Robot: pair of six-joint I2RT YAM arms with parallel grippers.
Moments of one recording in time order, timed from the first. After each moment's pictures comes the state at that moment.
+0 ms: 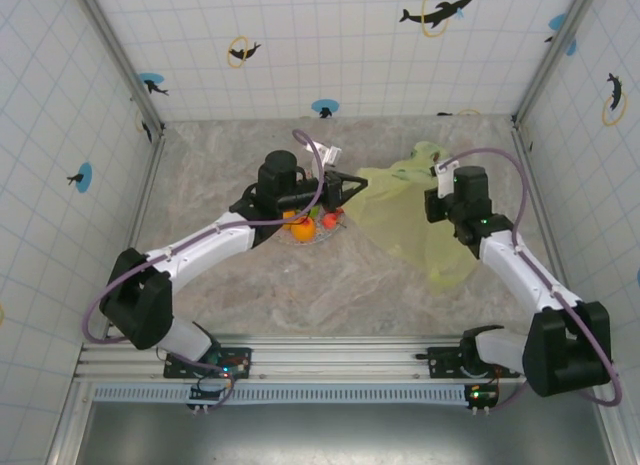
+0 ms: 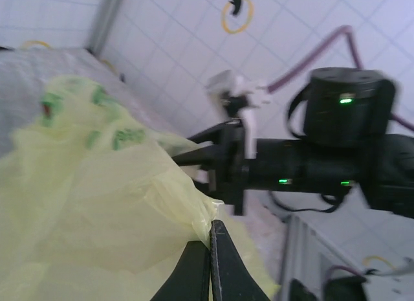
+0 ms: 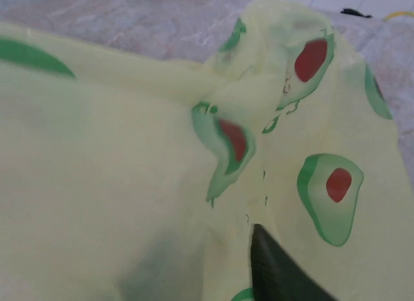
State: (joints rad) left arm -0.70 1.50 1.05 0.29 0.65 -0.52; right arm 0.24 1.21 0.75 -0.18 -0.05 -0.08
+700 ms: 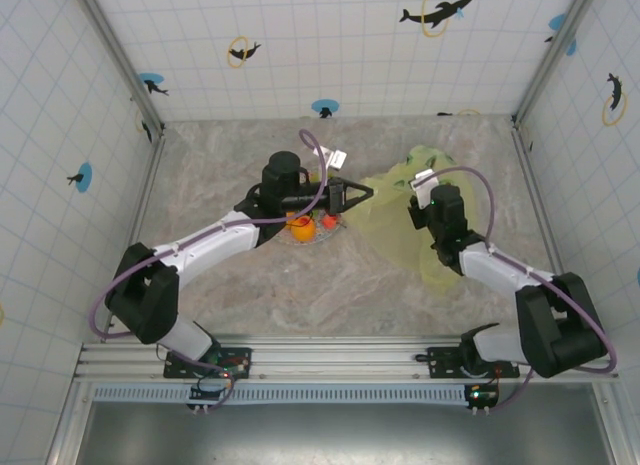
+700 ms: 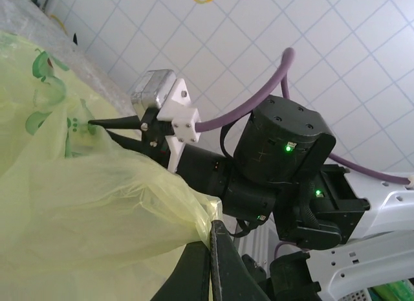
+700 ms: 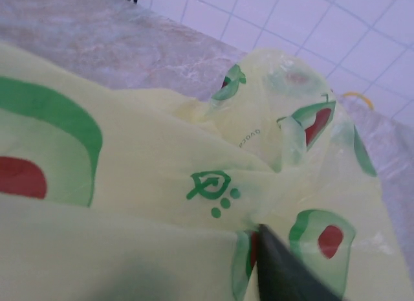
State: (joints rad) left arm -0.70 1.54 1.05 0.30 0.76 -0.61; right arm 0.37 1.32 0.57 0.29 0.20 -0.25
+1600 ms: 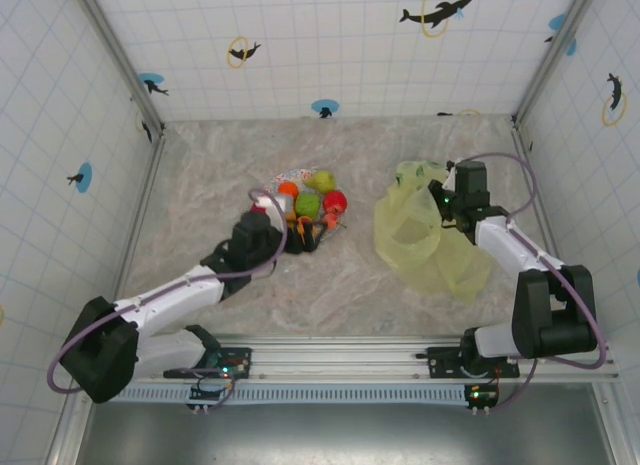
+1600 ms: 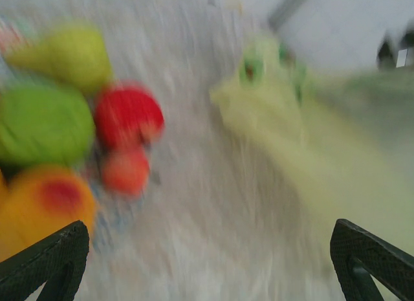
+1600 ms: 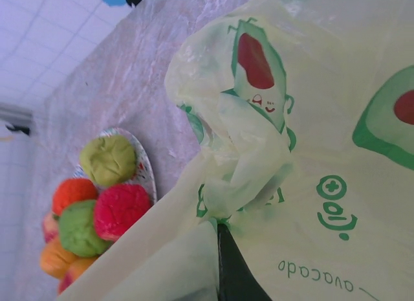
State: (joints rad) left arm -0.74 1.15 0.49 0.23 0.15 -0.58; right arm 0.14 1.38 0.79 -0.08 -0.34 0.68
